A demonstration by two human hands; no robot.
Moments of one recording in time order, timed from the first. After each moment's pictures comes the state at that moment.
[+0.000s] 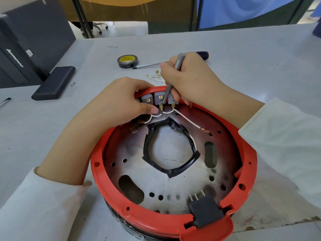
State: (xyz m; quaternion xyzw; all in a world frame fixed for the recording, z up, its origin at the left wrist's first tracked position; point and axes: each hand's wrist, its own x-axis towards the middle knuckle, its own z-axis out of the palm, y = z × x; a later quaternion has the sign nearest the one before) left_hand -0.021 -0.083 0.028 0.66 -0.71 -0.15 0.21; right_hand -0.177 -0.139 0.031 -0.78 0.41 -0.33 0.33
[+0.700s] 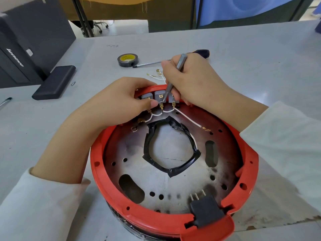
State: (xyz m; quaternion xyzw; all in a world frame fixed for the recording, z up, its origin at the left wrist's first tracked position) left_hand -0.020 -0.078 0.029 0.61 -0.71 -0.25 0.26; right_hand -0.182 -0.133 0.029 -0.79 0.40 -0.34 0.30
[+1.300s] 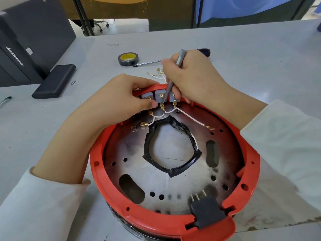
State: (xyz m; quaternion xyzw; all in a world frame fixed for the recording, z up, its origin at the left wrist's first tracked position) left_hand -0.020 -0.075 0.029 0.60 -0.69 -0.27 0.29; right_hand -0.179 -0.138 0.029 -0.78 0.41 -0.35 0.31
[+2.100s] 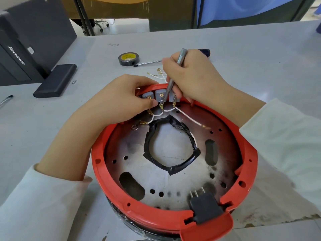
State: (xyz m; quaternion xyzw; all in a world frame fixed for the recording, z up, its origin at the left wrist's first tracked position) left_hand -0.023 -0.078 0.030 0.62 -0.70 -0.23 0.26; right_hand -0.179 -0.140 0.031 -0.78 0.40 -0.35 0.33
